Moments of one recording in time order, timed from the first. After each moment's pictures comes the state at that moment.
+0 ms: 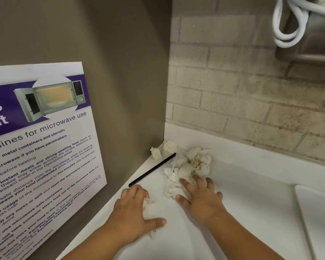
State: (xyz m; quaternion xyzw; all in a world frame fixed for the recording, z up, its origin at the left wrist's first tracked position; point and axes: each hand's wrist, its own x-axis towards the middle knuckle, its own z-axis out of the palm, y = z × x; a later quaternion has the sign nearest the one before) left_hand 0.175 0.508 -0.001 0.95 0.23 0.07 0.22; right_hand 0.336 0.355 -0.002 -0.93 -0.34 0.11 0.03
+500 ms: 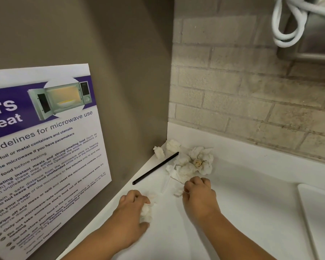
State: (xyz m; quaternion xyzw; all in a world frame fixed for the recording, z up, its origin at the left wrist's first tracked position) left_hand 0.152 0.506 -0.004 0.95 0.21 0.05 0.22; right_hand 0.326 0.365 -0.014 -0.92 -0.35 -0.02 0.16
